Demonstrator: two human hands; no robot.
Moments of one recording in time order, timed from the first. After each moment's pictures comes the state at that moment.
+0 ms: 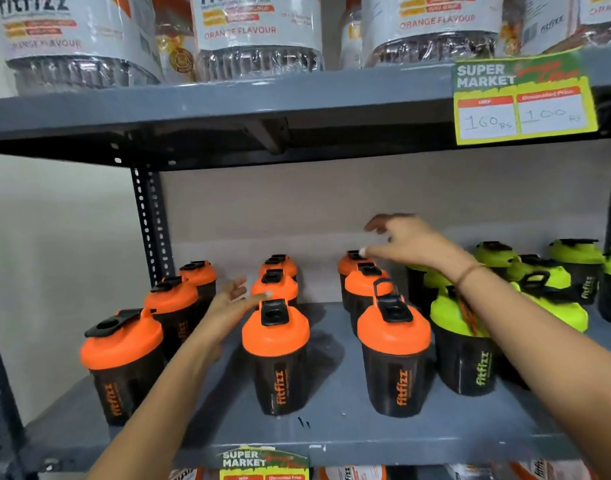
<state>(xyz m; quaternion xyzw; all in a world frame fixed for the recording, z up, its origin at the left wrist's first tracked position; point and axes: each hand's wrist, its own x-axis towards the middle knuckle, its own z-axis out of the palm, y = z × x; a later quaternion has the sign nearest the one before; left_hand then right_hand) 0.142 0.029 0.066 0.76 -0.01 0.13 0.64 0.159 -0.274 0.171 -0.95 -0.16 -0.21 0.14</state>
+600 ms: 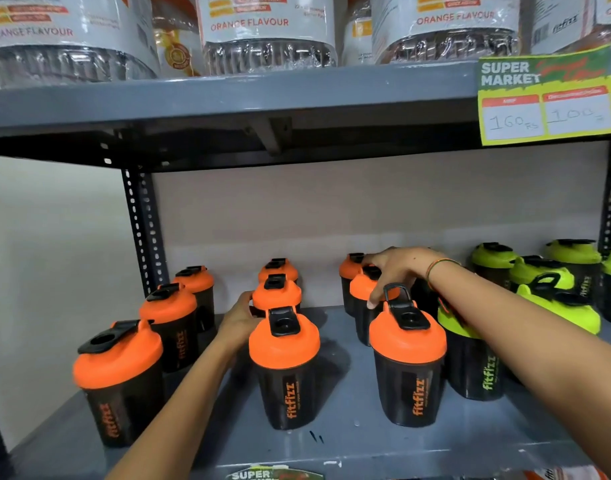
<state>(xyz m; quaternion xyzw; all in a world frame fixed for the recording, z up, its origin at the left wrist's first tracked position) 0.172 0.030 0.053 0.84 -0.02 0.10 0.54 0.210 -0.254 0.154 -0.99 -0.10 0.05 0.01</state>
